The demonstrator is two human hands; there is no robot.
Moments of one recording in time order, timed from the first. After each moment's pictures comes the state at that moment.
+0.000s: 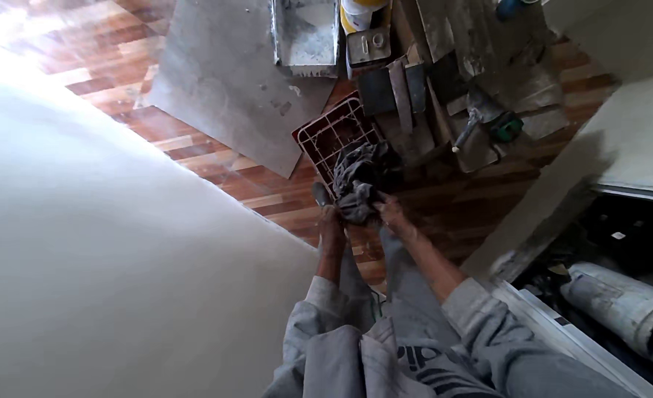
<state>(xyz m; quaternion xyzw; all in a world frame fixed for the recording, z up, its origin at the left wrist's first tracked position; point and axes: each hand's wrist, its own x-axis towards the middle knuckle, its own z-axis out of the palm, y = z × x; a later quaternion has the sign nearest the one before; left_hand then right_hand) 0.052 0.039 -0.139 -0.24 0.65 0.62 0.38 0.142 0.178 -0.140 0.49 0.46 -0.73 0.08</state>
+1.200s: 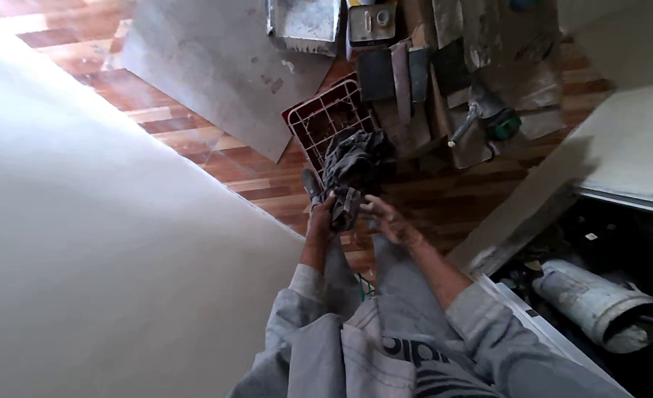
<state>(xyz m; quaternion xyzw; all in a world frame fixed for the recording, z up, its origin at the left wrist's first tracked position) 0.051 0.043 -0.136 -0.33 0.54 0.57 0.52 0.194 0.185 -0.135 0.43 0.36 -0.81 0.18</state>
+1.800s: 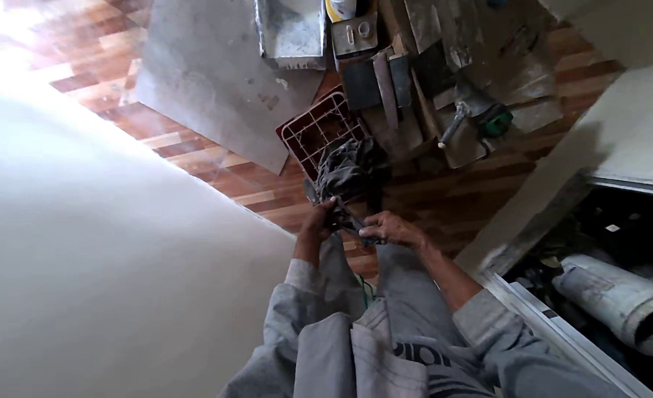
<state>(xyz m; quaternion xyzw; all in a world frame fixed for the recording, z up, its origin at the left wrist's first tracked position) 0.027 0.073 -0.132 -0.33 0.56 0.46 0.61 0.194 0.232 -0.107 0.26 0.53 -0.74 0.32</state>
